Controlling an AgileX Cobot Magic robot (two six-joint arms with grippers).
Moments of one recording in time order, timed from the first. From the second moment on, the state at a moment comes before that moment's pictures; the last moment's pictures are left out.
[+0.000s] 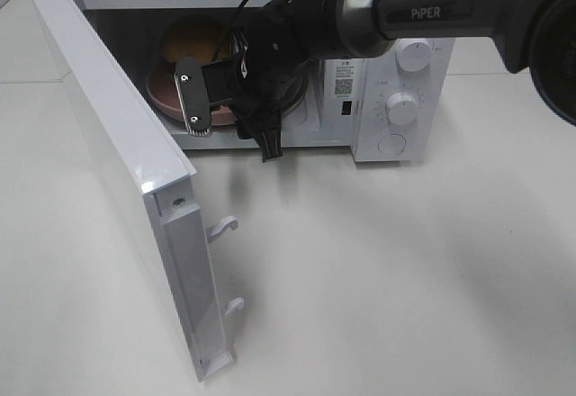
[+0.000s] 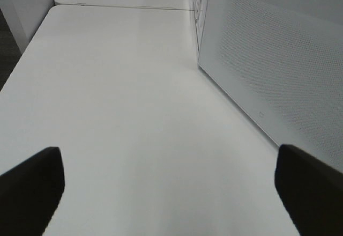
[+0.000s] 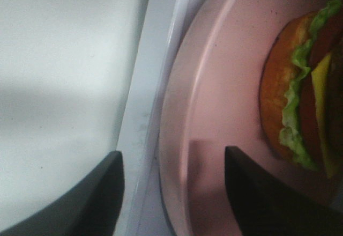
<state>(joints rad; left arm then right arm) 0.06 0.00 -0.52 -0.09 1.07 0.06 0.66 2.32 -1.80 -0.30 0.42 -1.07</state>
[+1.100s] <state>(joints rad) 0.06 0.00 -0.52 -0.09 1.07 0.06 0.69 2.19 -1.70 -0.30 0.55 -0.99</state>
